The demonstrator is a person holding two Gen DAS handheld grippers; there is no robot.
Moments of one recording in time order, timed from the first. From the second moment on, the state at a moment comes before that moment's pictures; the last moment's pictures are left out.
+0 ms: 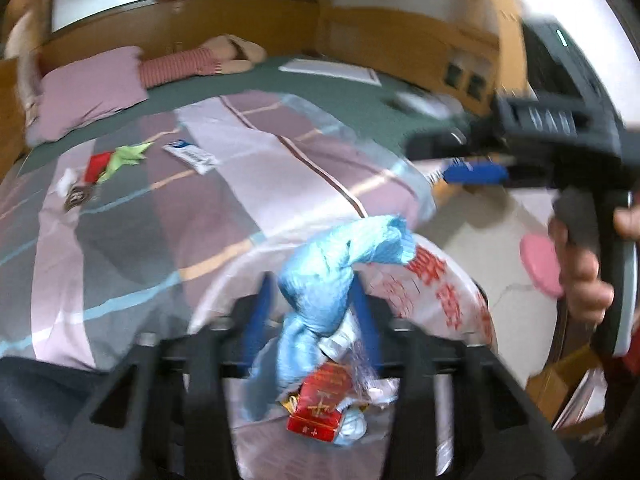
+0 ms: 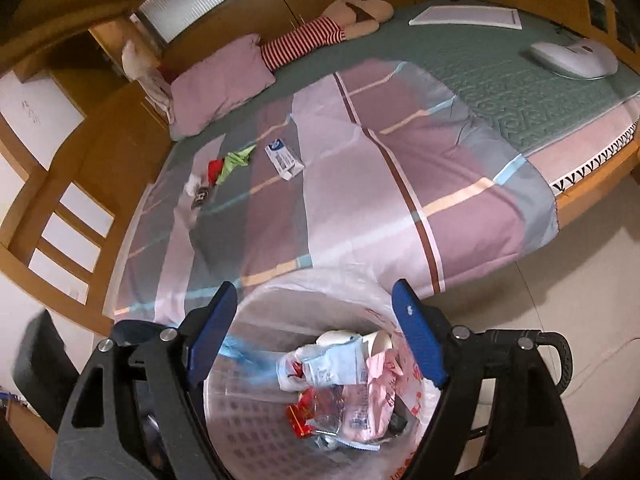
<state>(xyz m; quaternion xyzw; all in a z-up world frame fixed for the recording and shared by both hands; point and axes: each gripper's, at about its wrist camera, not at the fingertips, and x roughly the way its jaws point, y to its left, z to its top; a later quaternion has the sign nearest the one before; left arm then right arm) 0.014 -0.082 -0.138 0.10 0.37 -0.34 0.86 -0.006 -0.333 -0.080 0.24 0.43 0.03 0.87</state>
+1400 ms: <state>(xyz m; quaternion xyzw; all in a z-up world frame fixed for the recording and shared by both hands) 0.038 -0.045 -0.144 0.05 0.39 -0.26 0.88 0.017 -0.296 -0.094 0.21 0.45 0.04 0.87</state>
